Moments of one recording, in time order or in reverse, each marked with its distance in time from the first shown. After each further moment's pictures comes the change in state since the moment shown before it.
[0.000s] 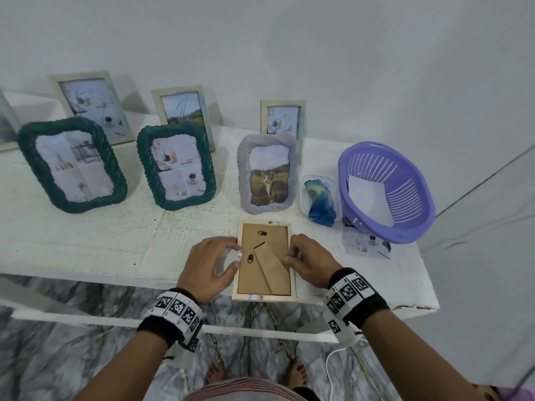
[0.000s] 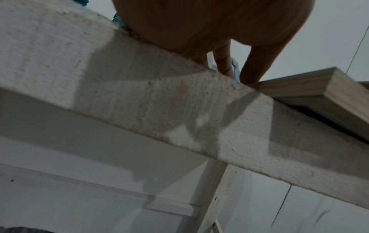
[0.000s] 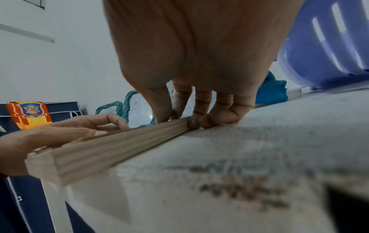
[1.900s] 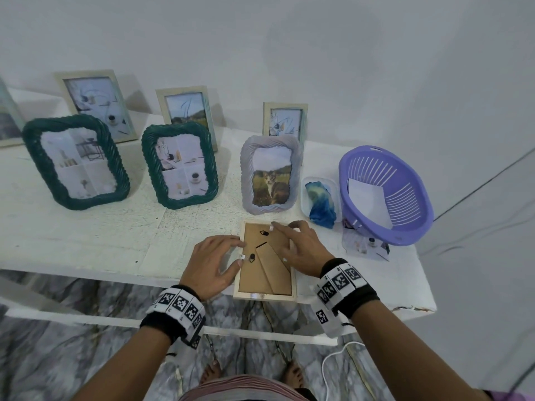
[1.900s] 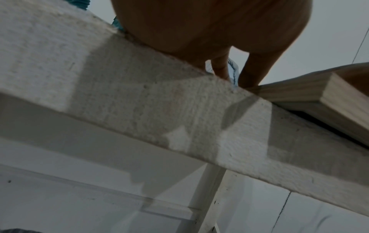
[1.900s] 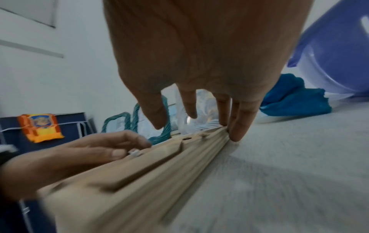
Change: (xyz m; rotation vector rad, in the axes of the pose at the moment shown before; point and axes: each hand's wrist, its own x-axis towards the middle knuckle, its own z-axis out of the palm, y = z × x) left_hand 0.002 0.001 0.002 0.098 -0.069 -0.008; right_hand 0.017 -0.022 -0.004 -0.065 -0.028 0.092
